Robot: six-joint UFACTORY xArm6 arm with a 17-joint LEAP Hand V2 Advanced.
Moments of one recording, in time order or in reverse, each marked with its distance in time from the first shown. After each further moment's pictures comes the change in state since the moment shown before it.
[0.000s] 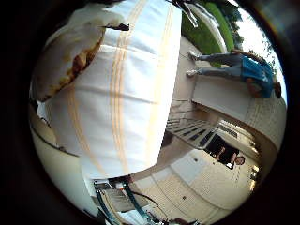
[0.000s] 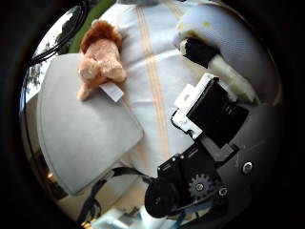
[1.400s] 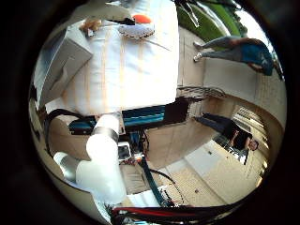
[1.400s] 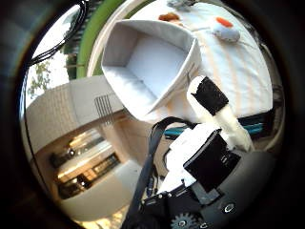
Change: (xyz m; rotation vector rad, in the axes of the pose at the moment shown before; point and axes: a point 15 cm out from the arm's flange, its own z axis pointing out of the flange) arm -0.100 0.189 -0.135 -0.016 -0.183 0.013
